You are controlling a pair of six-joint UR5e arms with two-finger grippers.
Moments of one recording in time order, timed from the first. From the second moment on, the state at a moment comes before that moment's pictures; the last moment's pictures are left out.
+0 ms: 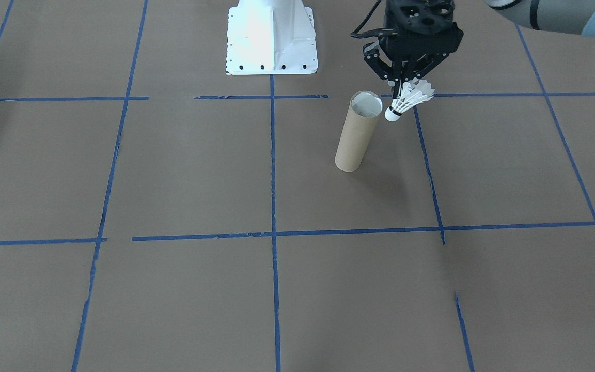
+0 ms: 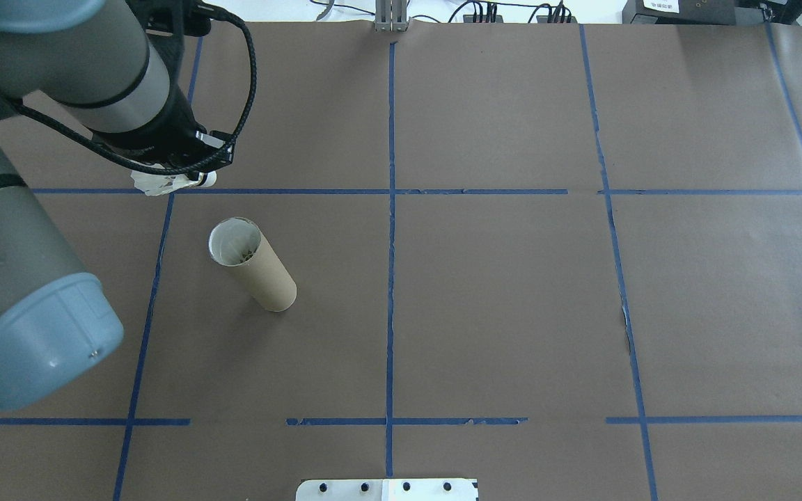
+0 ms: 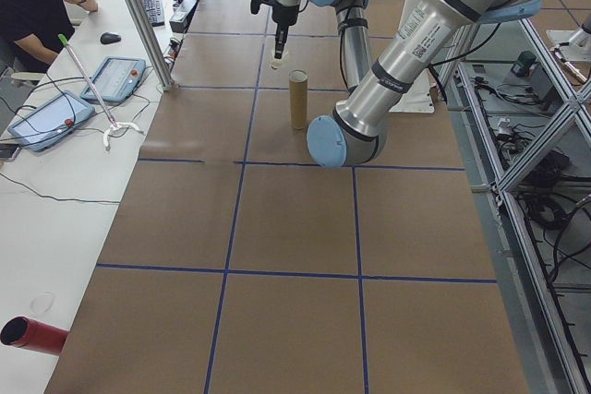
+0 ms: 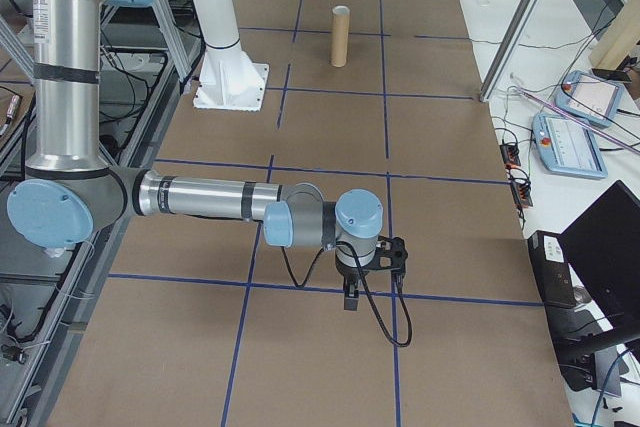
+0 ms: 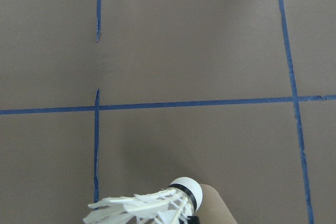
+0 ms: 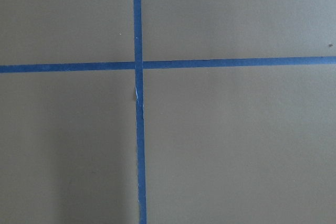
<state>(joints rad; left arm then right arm) -0.73 -2.36 -2.15 -0.82 -1.84 -0.87 1.56 -1.65 1.62 -1.49 2.30 0.08</state>
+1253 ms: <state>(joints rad) -0.53 -2.51 -2.02 -0.58 -1.63 -0.84 1.56 -1.65 1.62 -1.49 2.30 0.08</state>
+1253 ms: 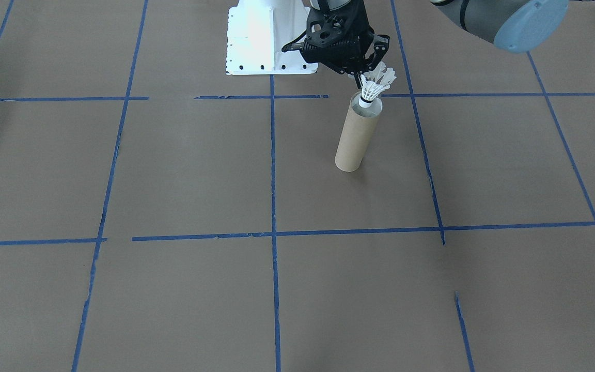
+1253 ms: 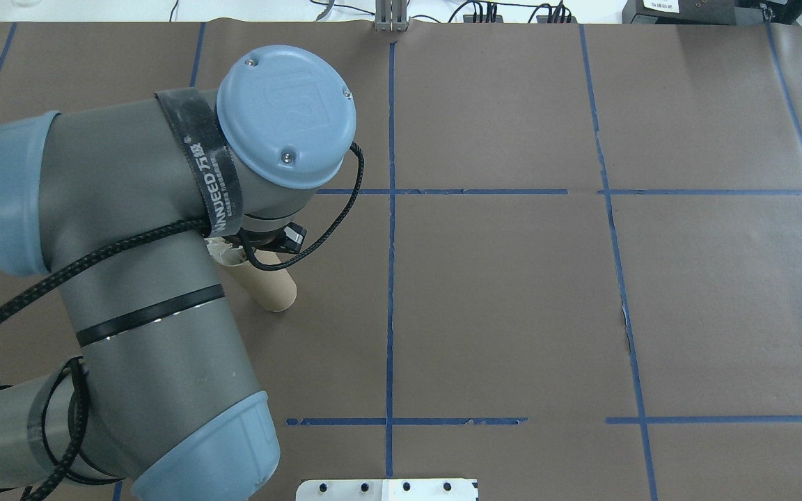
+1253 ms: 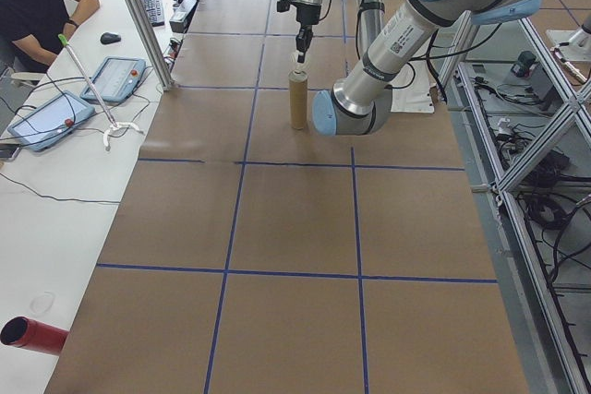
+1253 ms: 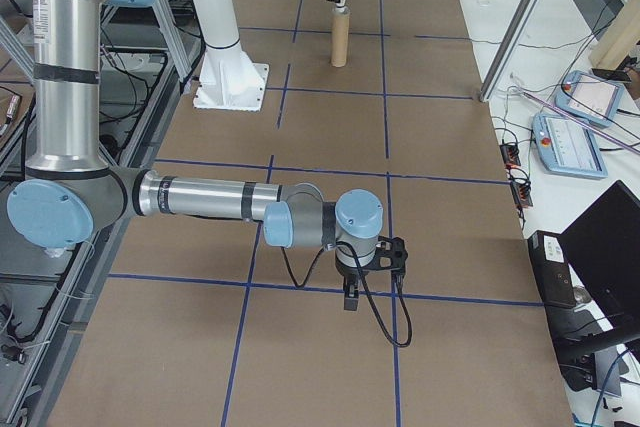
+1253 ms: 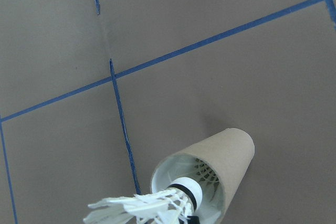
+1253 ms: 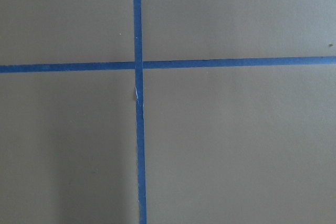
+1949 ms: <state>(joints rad) -0.52 -2.51 -2.02 -0.56 -1.63 -0.84 1.56 -1.65 1.62 -1.49 2.30 0.08</state>
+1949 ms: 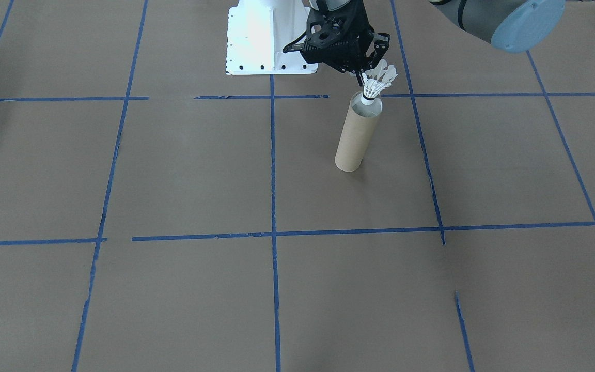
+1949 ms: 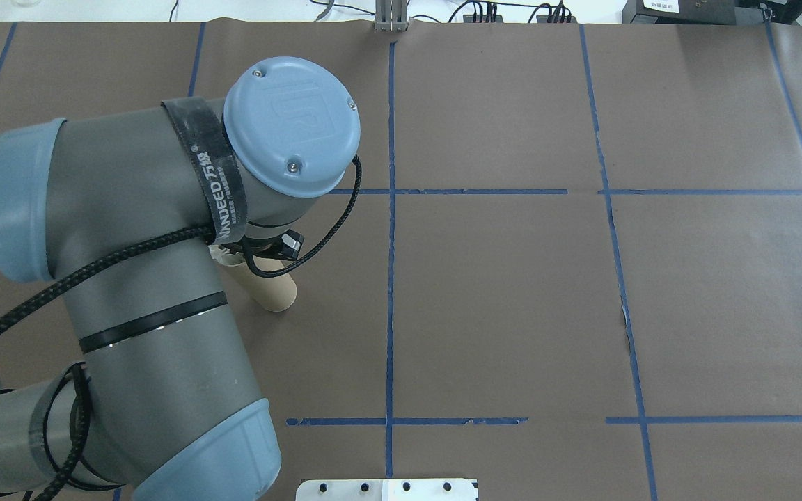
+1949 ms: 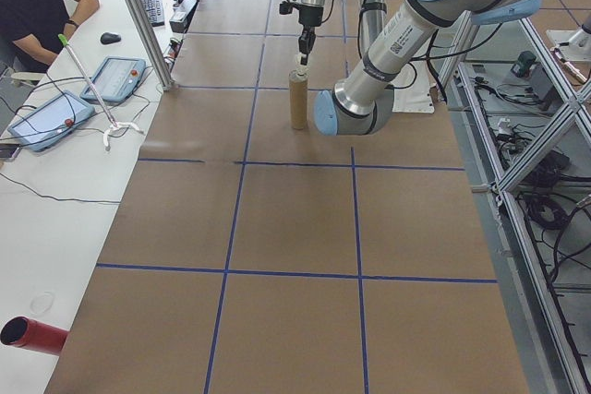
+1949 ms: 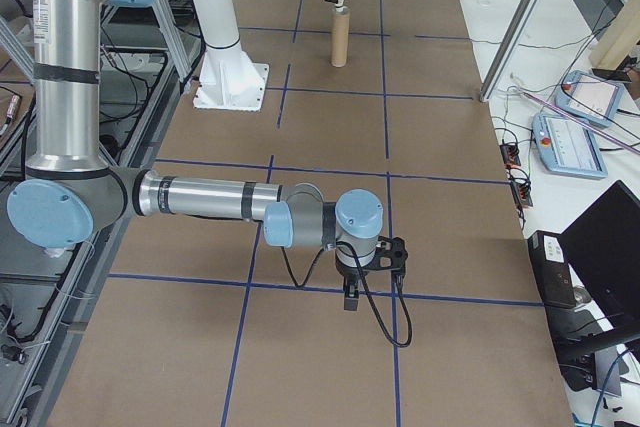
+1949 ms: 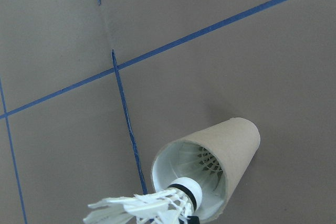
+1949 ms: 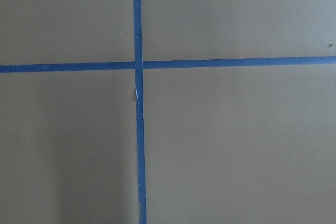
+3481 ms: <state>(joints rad) -1.13 -1.97 -2.06 -1.25 -2.05 -0.21 1.56 -1.65 1.62 -1.49 2.30 0.08</state>
